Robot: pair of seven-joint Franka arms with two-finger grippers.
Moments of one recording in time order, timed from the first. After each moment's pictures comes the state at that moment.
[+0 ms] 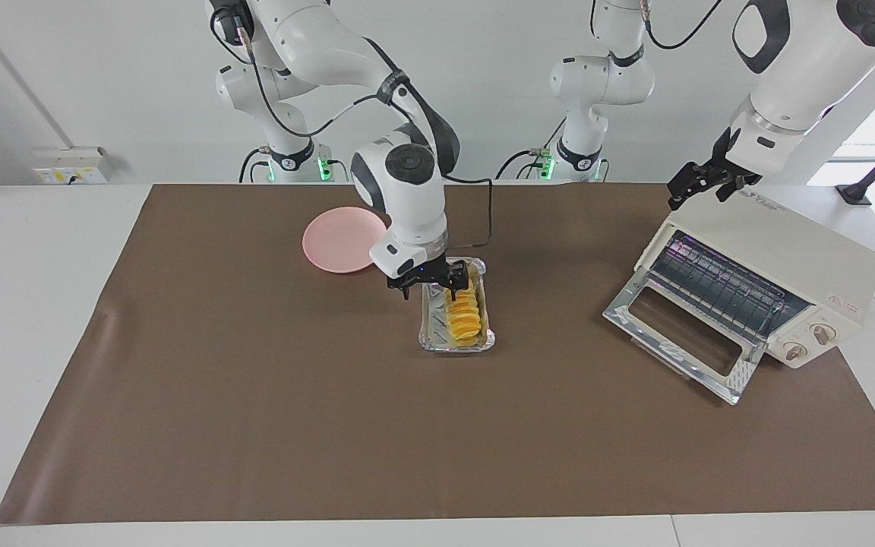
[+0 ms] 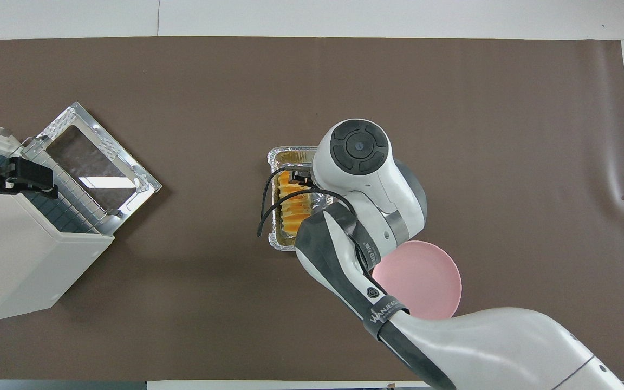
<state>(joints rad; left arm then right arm) -0.14 -0.05 0.10 -1.69 -0.02 1.50 -0.17 0.45 0.42 0.12 -1.71 0.02 2.19 0.70</state>
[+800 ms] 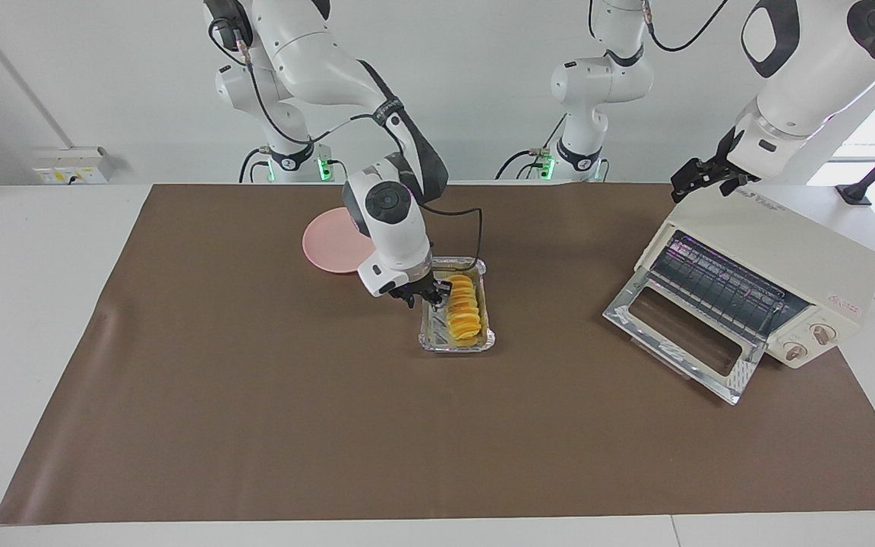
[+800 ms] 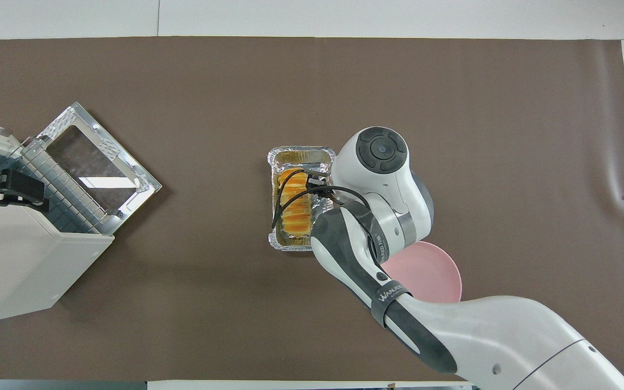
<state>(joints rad) 0.04 -0.04 -0.06 -1.67 -0.01 1.42 -0.09 0.43 0.41 0.11 -1.82 0.14 2.25 0.72</state>
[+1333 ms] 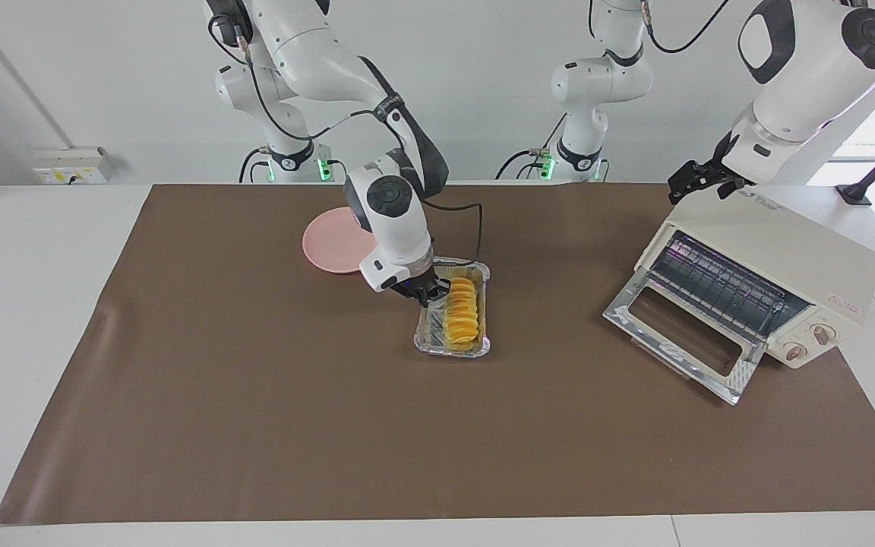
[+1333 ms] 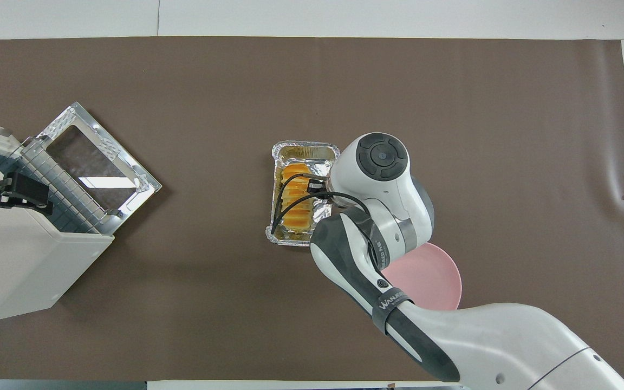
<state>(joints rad) 0.06 -0.04 -0.08 -1.68 -0.01 1.43 -0.07 0.42 0.38 0.10 -1.83 0.14 2.26 0.68</state>
